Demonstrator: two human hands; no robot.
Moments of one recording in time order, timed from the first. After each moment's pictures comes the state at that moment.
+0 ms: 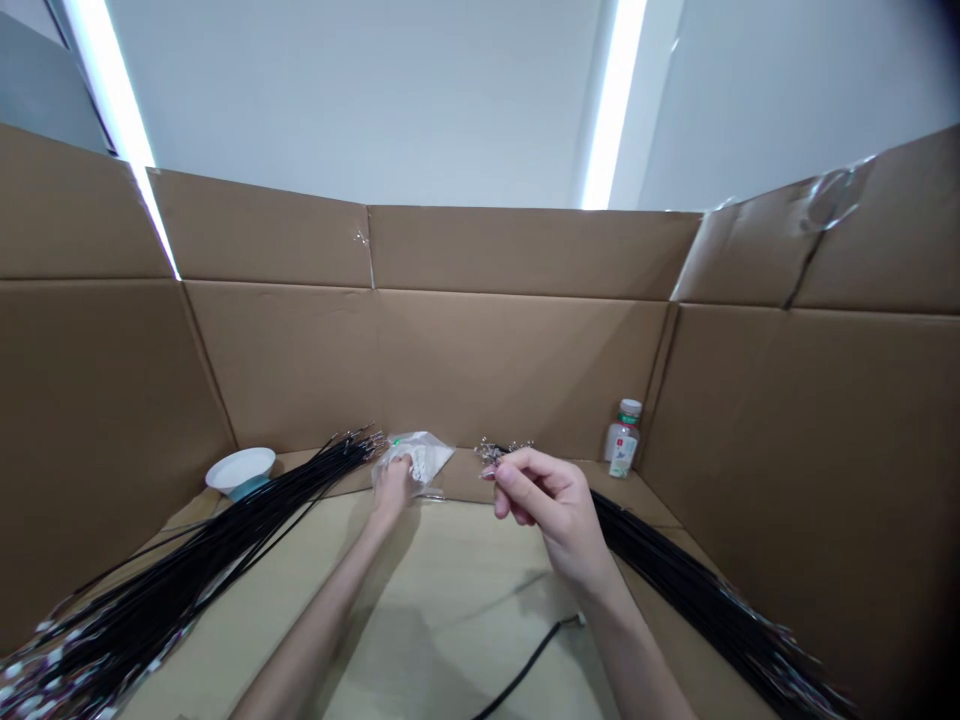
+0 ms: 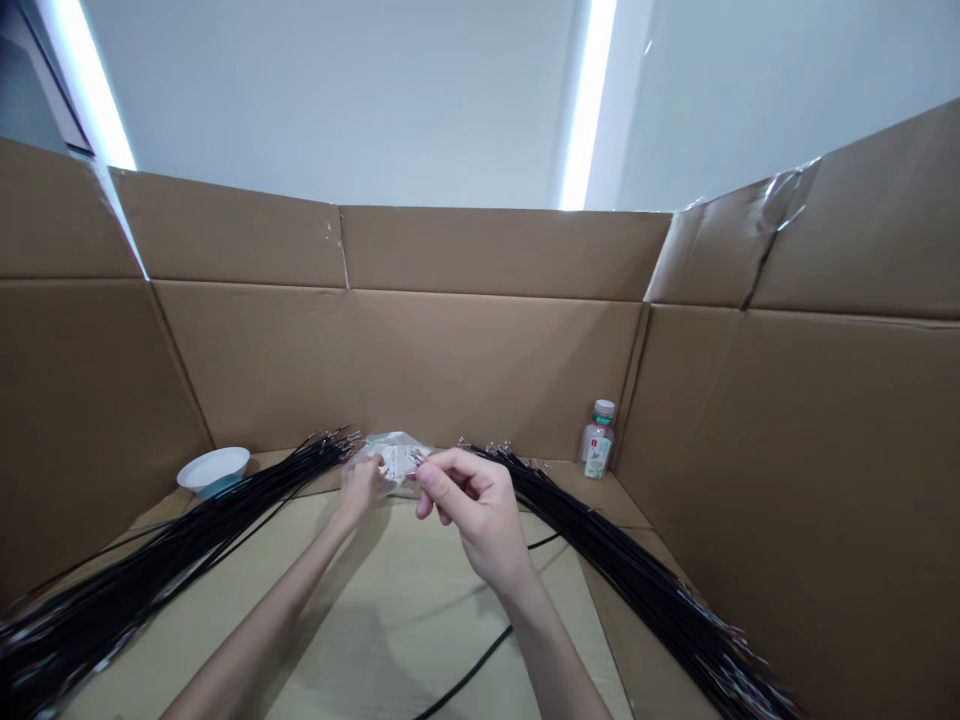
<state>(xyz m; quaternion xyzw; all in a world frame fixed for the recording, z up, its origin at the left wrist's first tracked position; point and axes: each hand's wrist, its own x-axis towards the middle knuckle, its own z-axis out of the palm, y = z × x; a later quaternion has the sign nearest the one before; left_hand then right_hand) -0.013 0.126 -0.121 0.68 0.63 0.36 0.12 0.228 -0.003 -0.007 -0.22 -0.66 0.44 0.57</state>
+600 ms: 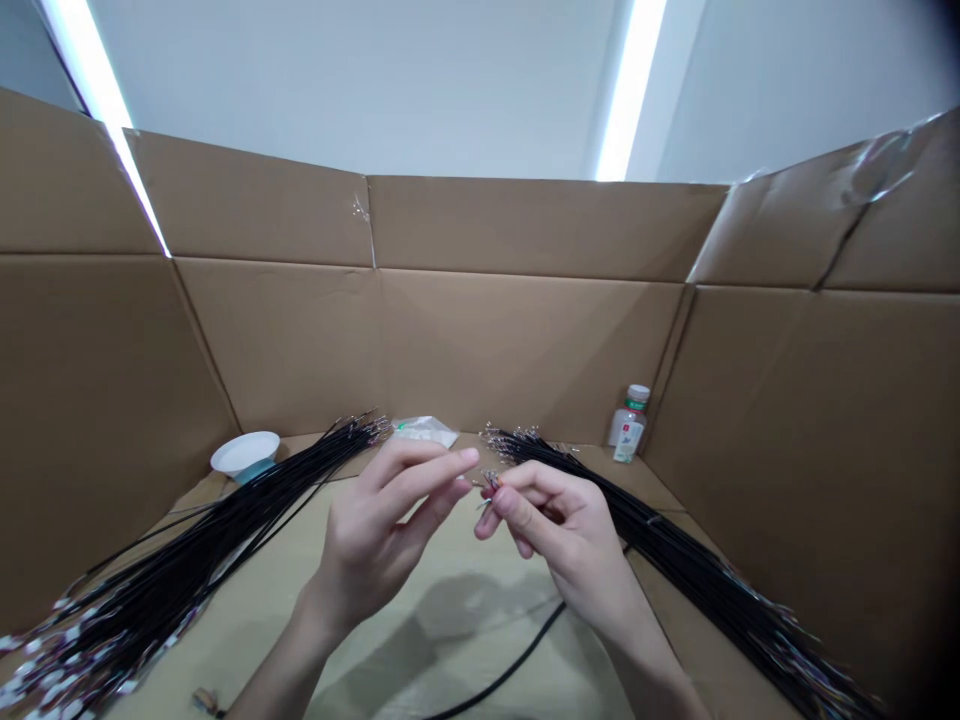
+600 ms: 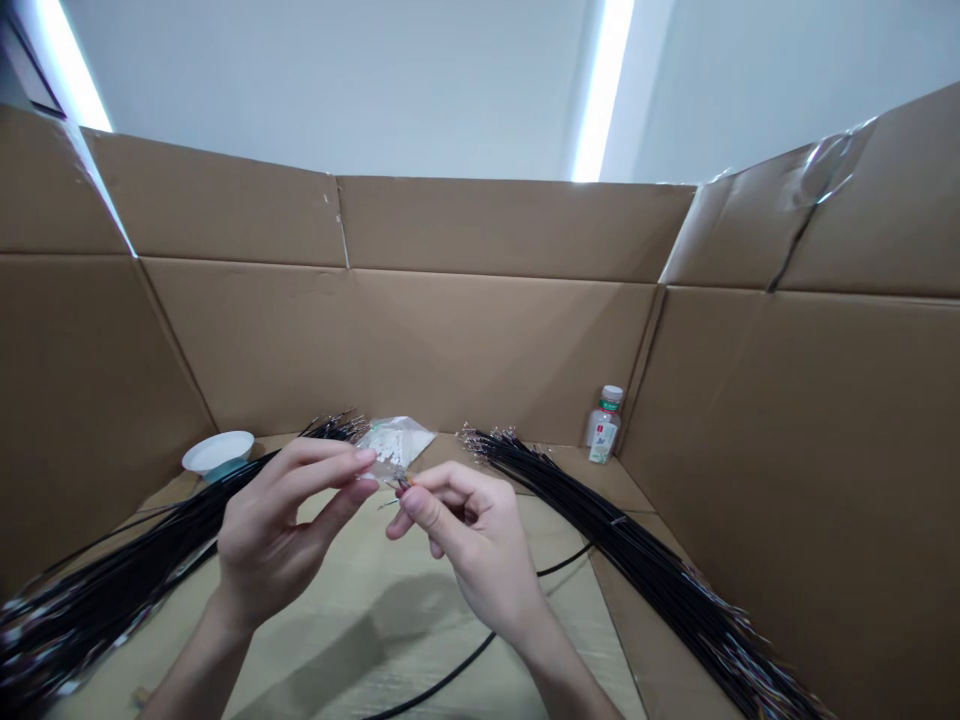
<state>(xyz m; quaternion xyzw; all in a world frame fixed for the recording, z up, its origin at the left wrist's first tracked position) 0.019 -0.042 -0.008 0.77 0.23 0.58 -0.14 0.218 -0.034 -0.007 -0.23 -0.65 0.49 0.53</state>
